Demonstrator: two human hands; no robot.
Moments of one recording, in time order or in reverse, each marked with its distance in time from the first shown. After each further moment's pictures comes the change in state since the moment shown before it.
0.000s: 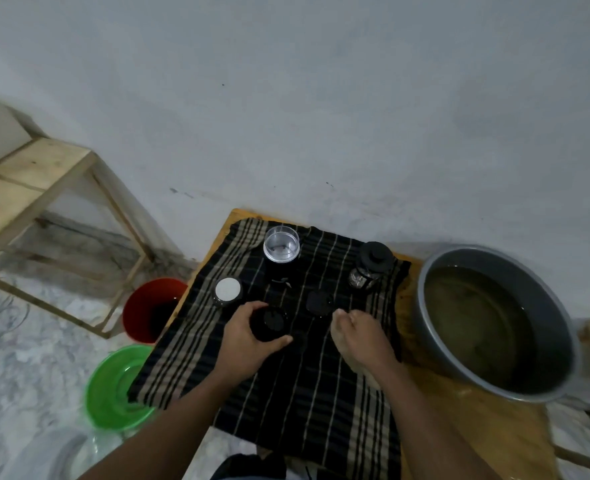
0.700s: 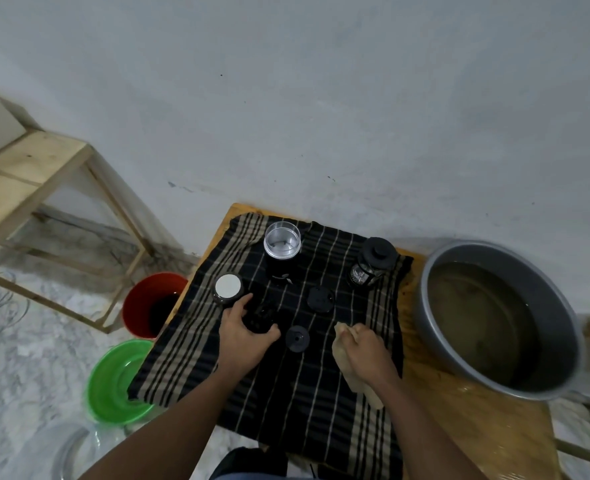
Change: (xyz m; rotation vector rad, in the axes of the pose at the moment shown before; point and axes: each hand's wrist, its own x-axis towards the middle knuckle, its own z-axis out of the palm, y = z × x) left_hand 0.009 -0.012 0.013 -0.020 0.164 -0.115; right_hand -0.010 0.027 0.023 0.019 -0.045 0.131
